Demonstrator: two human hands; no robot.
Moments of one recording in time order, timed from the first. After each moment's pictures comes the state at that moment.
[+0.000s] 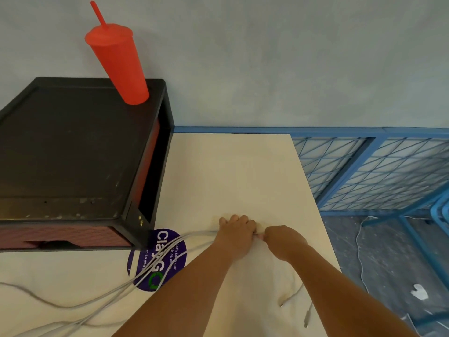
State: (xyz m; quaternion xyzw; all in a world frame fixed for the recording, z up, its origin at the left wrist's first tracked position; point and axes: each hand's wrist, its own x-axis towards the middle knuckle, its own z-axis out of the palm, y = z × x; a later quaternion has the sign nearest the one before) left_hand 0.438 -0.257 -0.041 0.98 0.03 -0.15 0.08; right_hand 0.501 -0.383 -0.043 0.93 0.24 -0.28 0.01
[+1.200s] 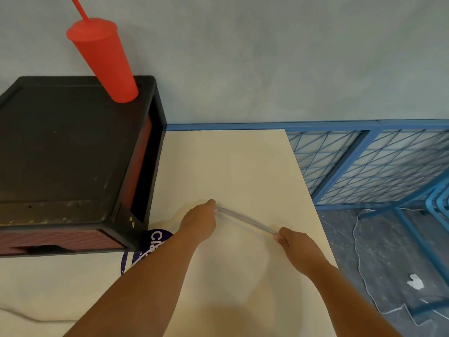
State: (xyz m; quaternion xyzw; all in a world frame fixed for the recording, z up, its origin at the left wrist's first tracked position) left_hand 0.441 -0.189 -0.046 0.95 0.19 -0.12 0.22; right_hand 0.489 -0.434 -0.041 0.93 0.20 -0.24 -0.17
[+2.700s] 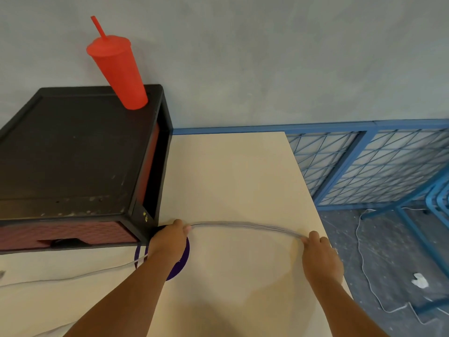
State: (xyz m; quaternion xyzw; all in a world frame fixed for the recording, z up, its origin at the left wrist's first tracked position) left_hand 0.358 -0.155 -0.052 0.94 0.30 -0.12 0.14; right_hand 0.454 -0.460 -0.056 0.99 0.00 -0.08 -0.09
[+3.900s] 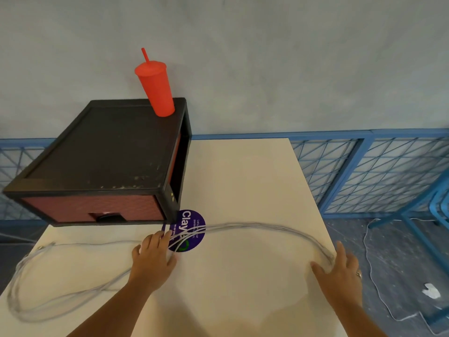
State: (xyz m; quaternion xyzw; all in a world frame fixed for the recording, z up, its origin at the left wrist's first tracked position) left_hand 0.217 -0.148 -0.047 0.96 0.27 0.00 0.03; right_hand 0.376 -0.521 -0.054 0.97 -0.06 -0.07 -0.24
